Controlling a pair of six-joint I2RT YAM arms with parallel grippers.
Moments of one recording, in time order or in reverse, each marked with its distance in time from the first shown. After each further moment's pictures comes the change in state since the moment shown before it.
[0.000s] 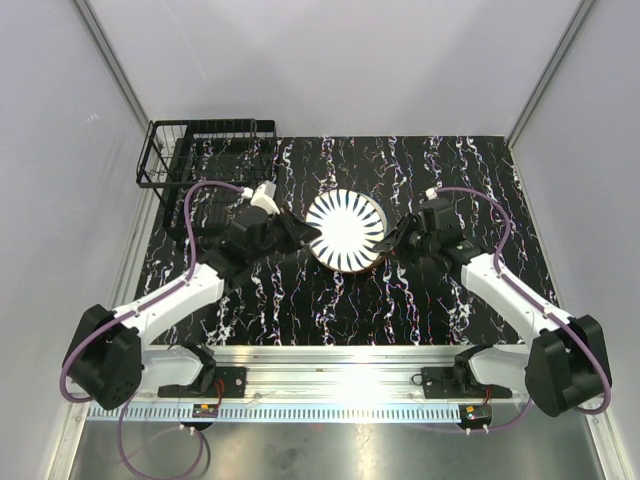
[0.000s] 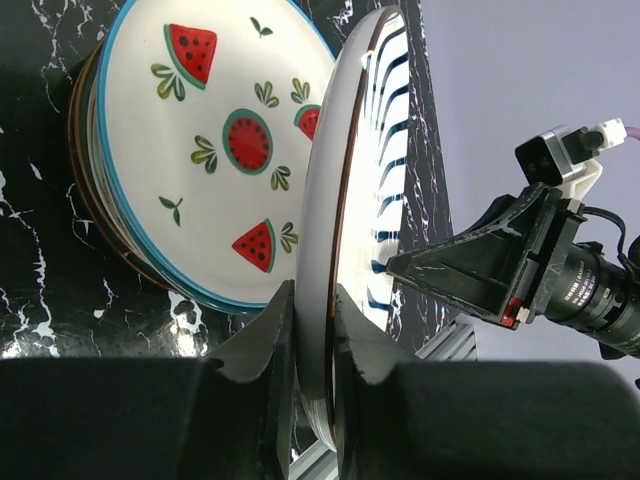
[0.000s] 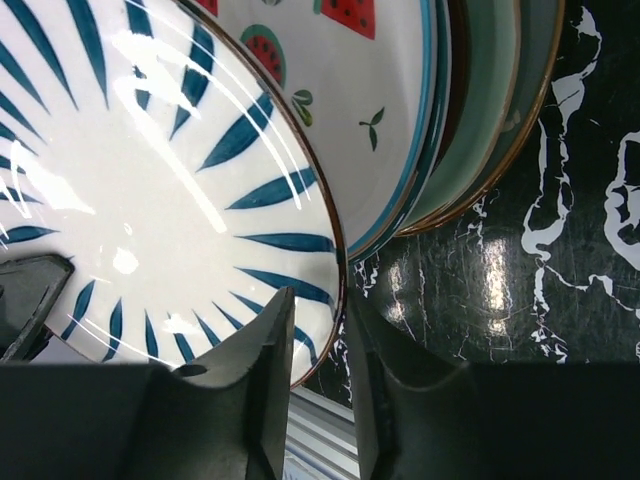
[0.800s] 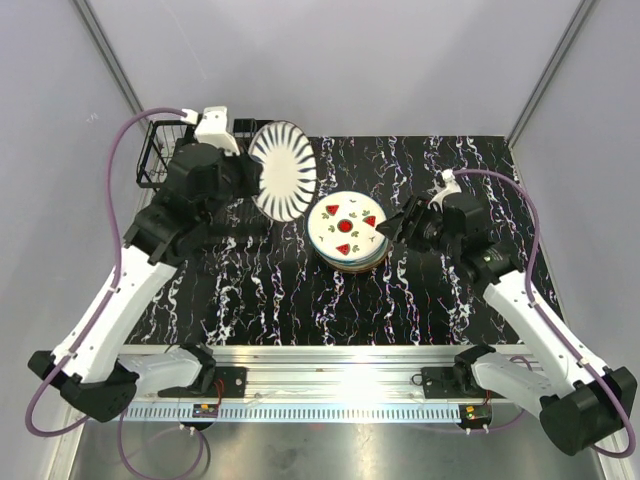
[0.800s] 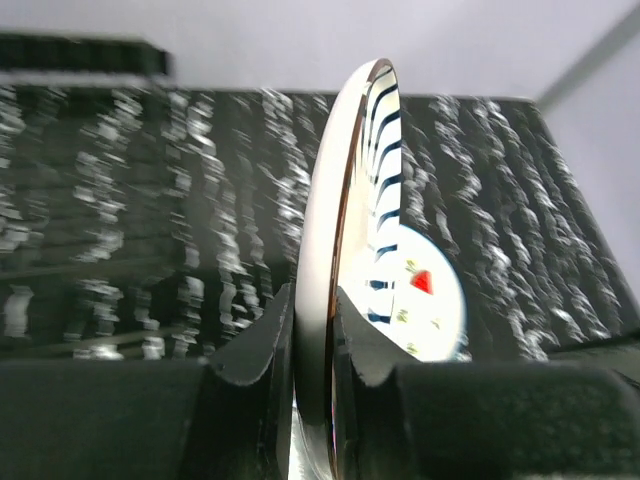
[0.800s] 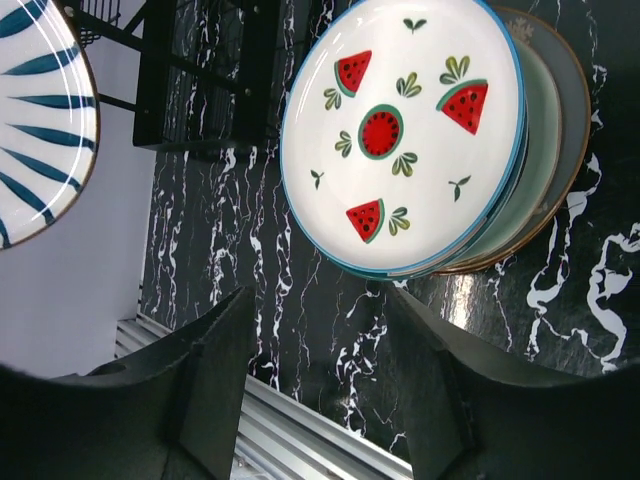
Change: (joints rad) left arm 0.033 -0.064 0.748 -0.730 -0.394 0.564; right arm 0.015 -0.216 0.095 -0.061 0.048 -0.156
